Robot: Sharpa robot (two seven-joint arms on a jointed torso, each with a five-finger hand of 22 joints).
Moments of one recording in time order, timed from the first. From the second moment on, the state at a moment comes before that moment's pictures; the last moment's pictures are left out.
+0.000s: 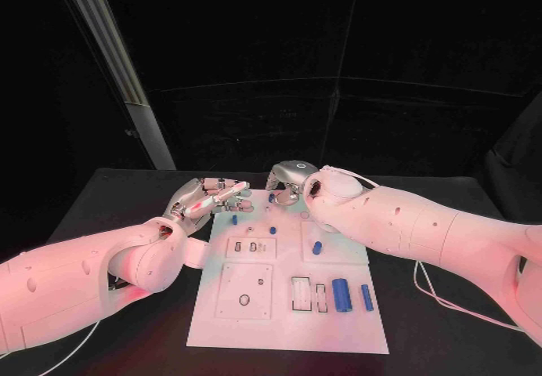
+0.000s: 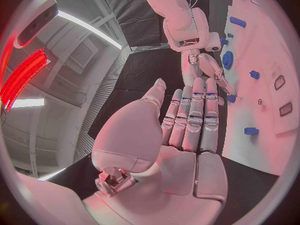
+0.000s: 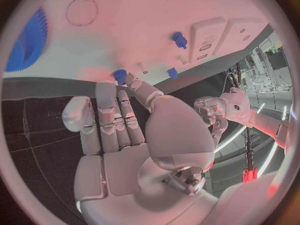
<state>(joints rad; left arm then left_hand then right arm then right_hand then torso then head) 1.19 -0.91 -0.08 1.62 -0.01 -0.29 0.48 1.33 0.06 0.01 0.04 0.05 0.96 0.19 0.15 0.08 1.04 0.14 0.21 0.07 1.14 0.10 0.17 0.11 0.17 0.94 0.21 0.36 0.15 1.27 -0.29 -0.05 0.96 -1.58 -0.26 -0.08 1.21 -0.06 0.46 -0.28 0.05 0.97 0.17 0.07 0.06 0.94 0.13 0.06 0.06 1.39 0.04 1.00 0.51 0.09 1.25 0.14 1.33 1.03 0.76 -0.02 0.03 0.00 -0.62</state>
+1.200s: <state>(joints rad) 1.19 -0.93 -0.08 1.62 -0.02 -0.29 0.47 1.33 0.06 0.01 0.03 0.05 0.96 0.19 0.15 0.08 1.04 0.14 0.20 0.07 1.14 0.10 0.17 0.11 0.17 0.94 0.21 0.36 0.15 1.31 -0.64 0.00 1.23 -1.39 -0.16 -0.25 1.32 -0.23 0.11 0.29 0.06 0.88 0.13 0.07 0.07 1.39 0.05 1.21 1.16 1.47 -0.04 1.47 1.31 0.03 1.47 0.08 1.54 1.31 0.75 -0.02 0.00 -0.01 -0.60</state>
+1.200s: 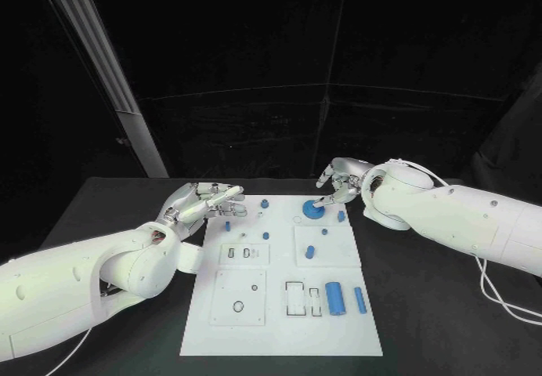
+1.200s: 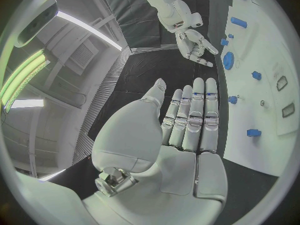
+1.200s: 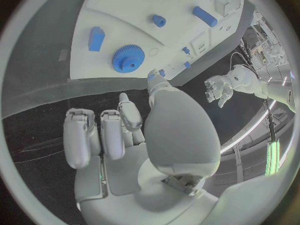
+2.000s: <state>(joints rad) 1.19 -0.92 -0.08 1.60 -0.02 -0.28 0.47 1.34 0.06 0.01 0.03 0.05 0.96 0.19 0.15 0.07 1.04 0.14 0.20 0.07 1.14 0.10 0.16 0.11 0.17 0.94 0.21 0.36 0.15 1.30 -0.58 -0.01 1.17 -1.47 -0.05 -0.25 1.37 -0.18 0.15 0.23 0.06 0.93 0.12 0.07 0.07 1.43 0.04 1.33 1.30 1.47 -0.04 1.50 1.31 0.02 1.47 0.08 1.55 1.31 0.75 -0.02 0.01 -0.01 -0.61</state>
